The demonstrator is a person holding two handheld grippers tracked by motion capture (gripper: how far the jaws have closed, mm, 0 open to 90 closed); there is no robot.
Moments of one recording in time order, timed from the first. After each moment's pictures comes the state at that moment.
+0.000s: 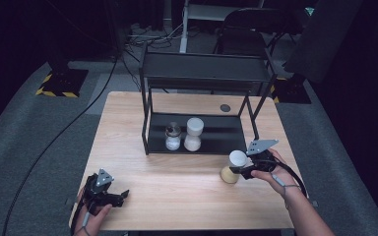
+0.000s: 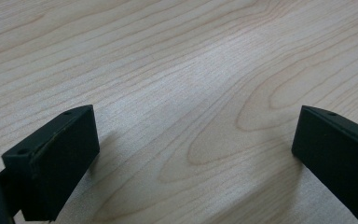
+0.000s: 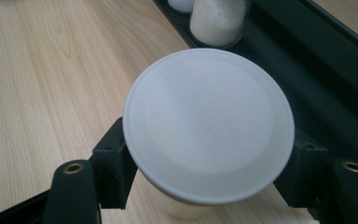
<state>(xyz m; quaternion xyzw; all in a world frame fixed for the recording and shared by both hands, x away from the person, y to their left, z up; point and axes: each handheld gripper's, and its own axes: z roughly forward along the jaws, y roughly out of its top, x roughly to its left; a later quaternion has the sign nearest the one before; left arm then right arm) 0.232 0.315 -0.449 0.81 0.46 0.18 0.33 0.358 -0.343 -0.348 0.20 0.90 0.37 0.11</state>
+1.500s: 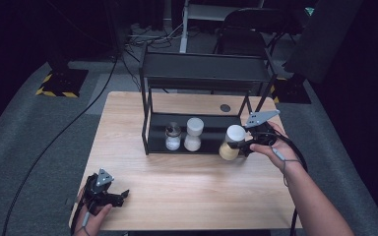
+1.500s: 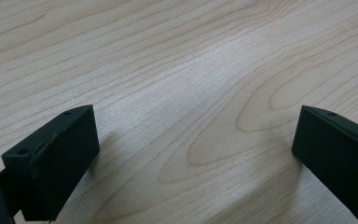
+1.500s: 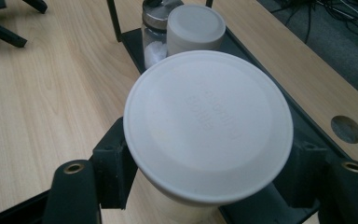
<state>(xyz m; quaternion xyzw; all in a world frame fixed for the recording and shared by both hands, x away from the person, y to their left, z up) 0.232 0.314 -0.449 0.81 0.46 0.18 0.33 0.394 -0.323 -0.275 0.19 0.90 0.38 0.13</state>
